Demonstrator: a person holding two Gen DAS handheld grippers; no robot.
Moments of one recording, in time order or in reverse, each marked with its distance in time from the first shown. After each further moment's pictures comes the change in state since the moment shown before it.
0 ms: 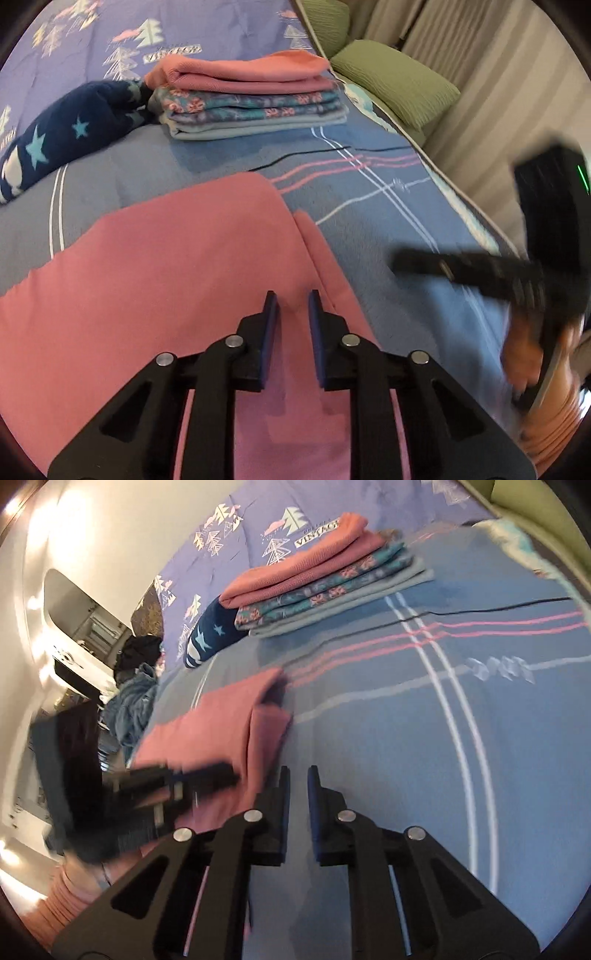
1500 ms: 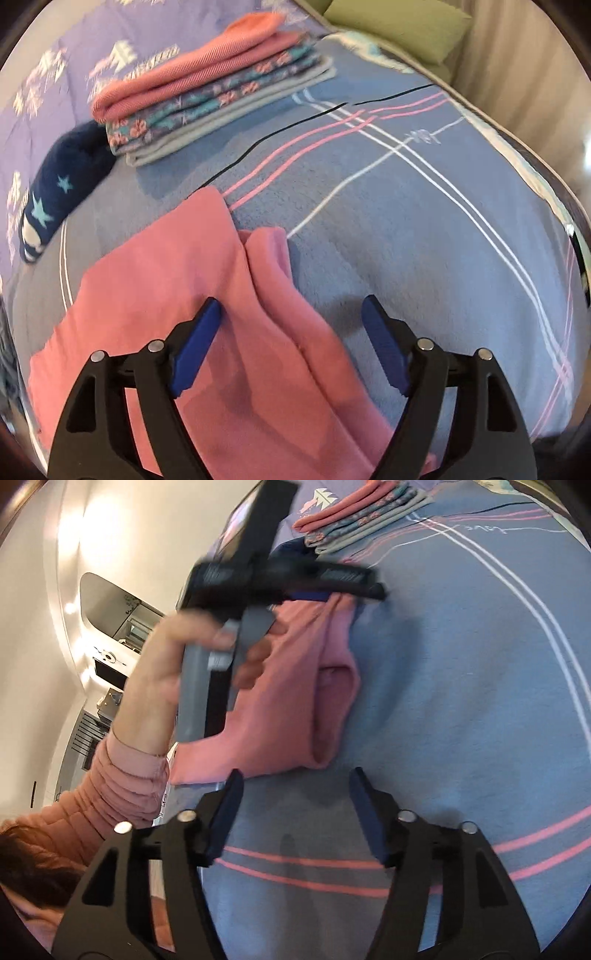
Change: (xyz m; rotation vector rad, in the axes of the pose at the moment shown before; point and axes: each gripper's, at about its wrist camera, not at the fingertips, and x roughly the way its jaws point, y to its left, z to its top) left arm 0.047 -0.050 0.034 0.145 0.180 0.255; right arm -0.061 0.049 -0.180 0.048 0.010 0.179
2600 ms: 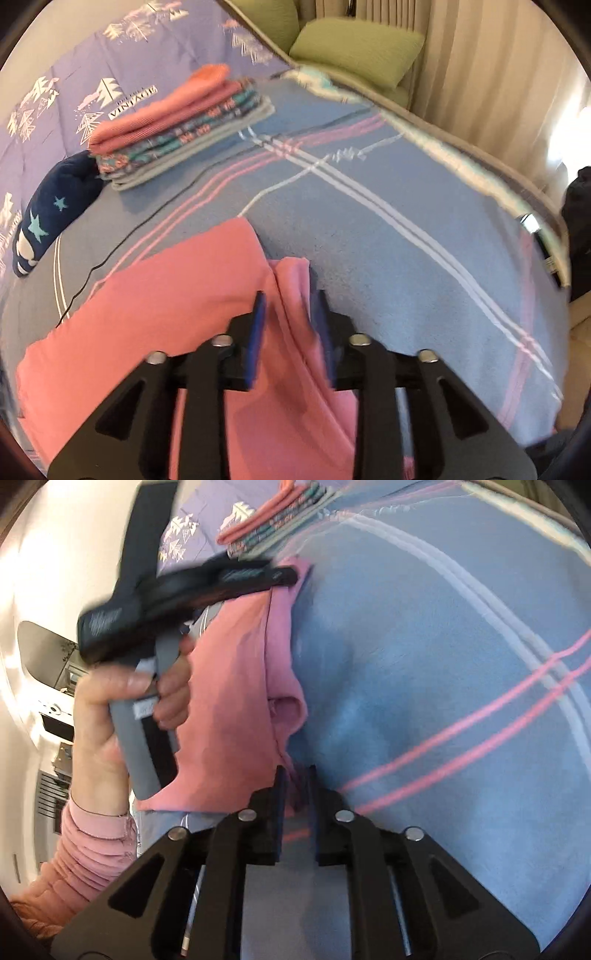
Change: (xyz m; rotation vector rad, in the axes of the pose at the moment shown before) left arm -0.059 -0.035 -0.047 0.060 -0.225 -0.104; right arm -0.035 0.006 -0.037 0.197 -0.088 -0.278
